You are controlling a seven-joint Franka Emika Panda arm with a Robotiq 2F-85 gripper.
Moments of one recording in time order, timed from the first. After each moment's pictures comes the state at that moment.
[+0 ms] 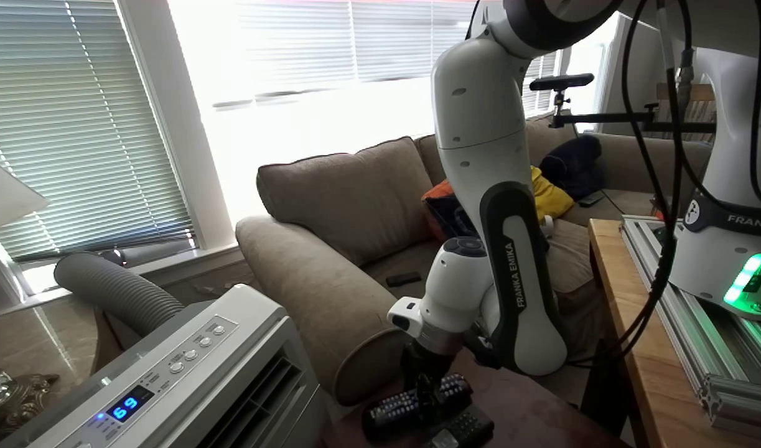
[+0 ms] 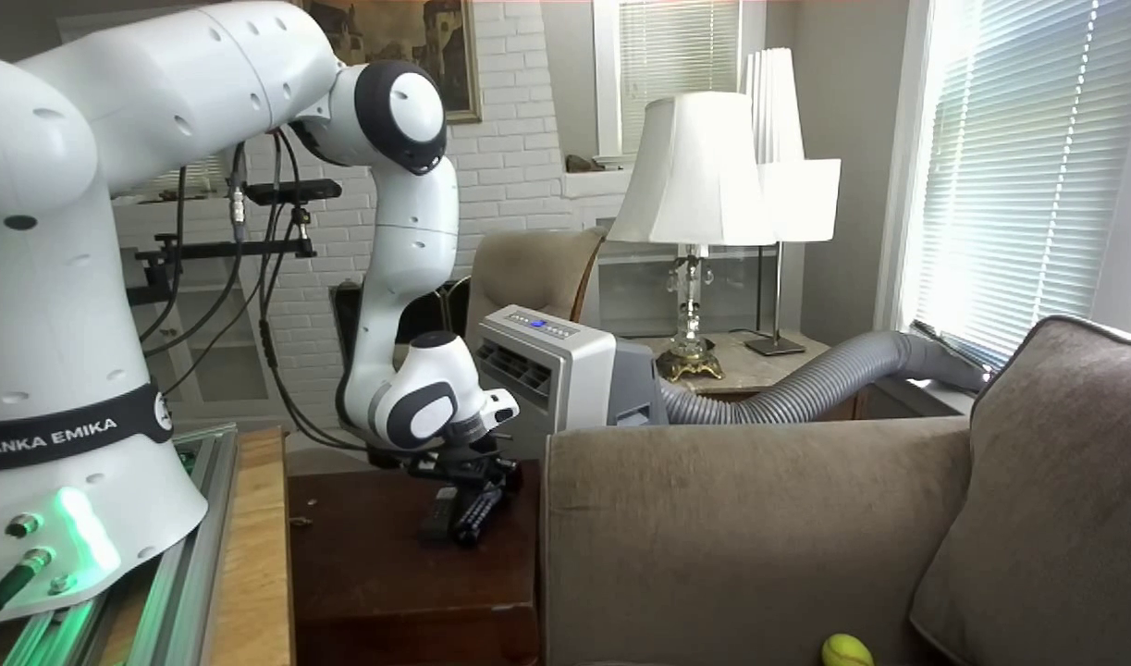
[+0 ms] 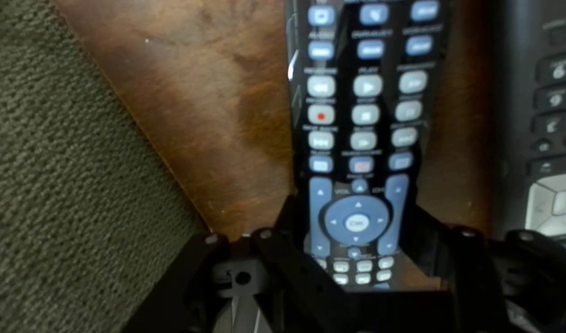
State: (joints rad) arm 0.37 1.13 0.05 -2.20 0.01 3.64 -0.34
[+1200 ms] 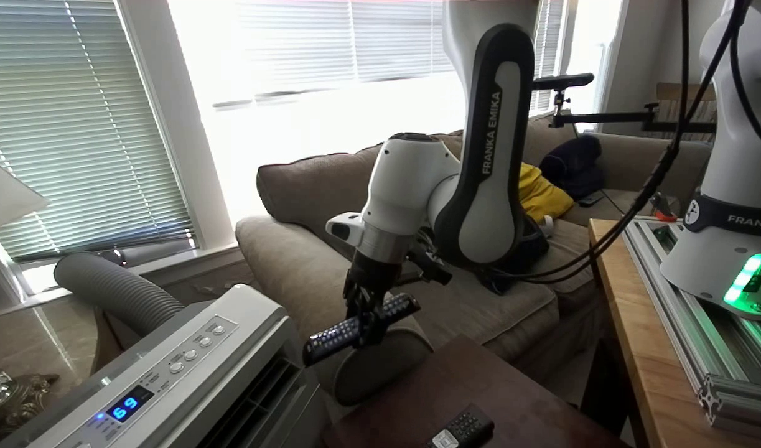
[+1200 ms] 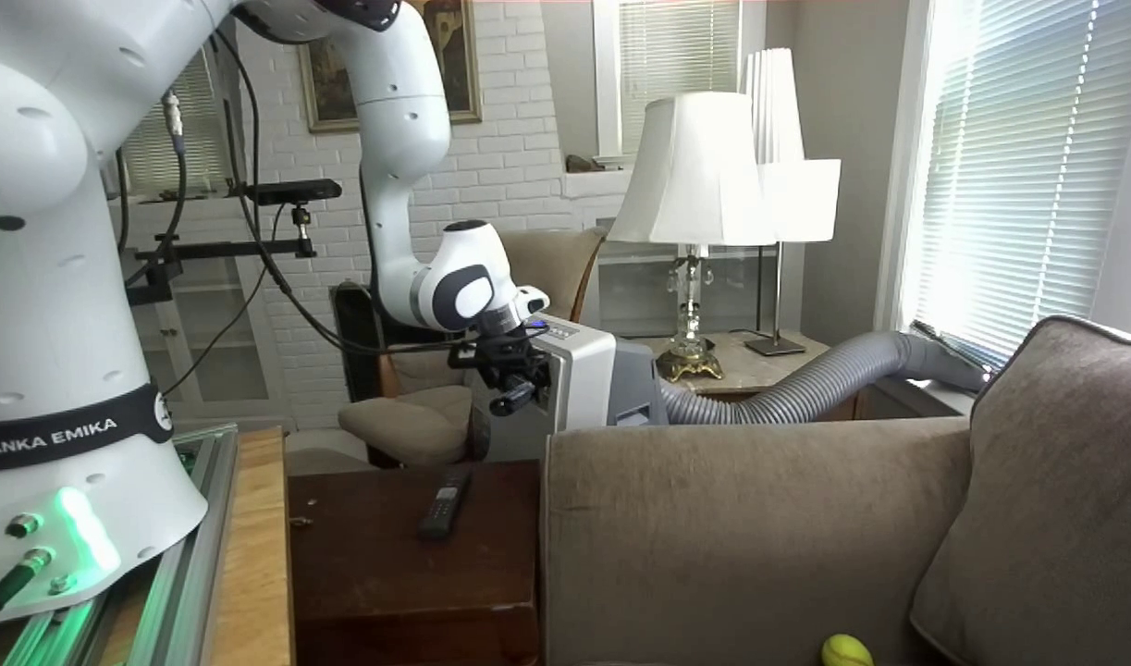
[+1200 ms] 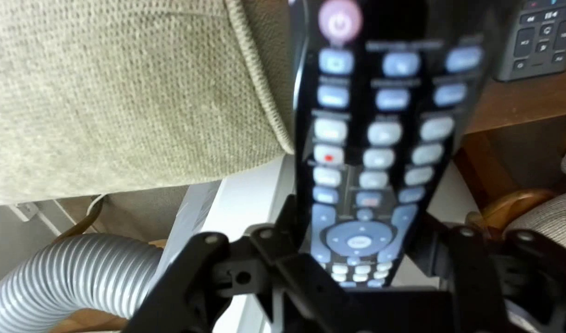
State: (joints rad) arm 0.31 0.69 0.05 -2.30 -0.10 3.35 -0.34
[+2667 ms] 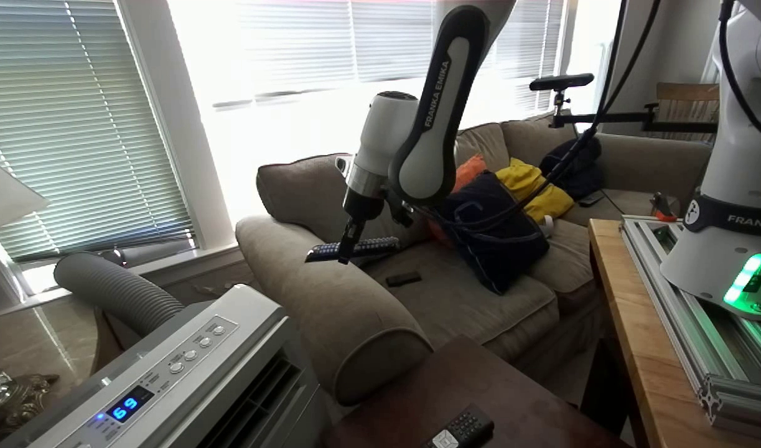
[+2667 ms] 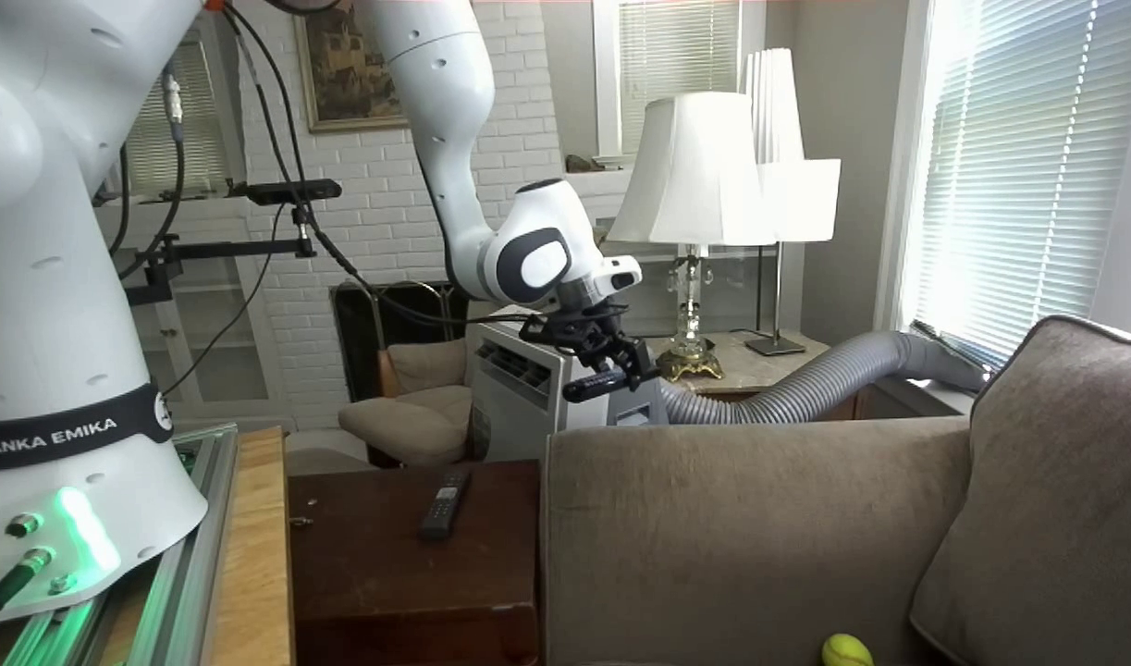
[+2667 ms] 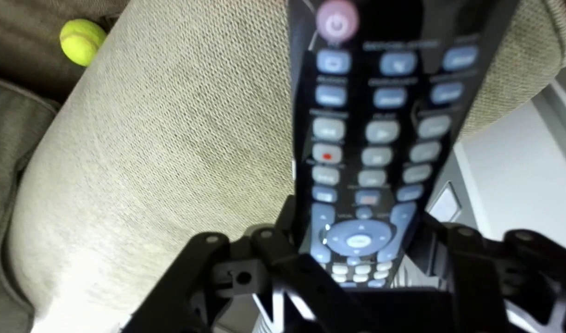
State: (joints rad) arm 0.12 0.63 -0.04 -2.20 -0.07 3.25 -0.09
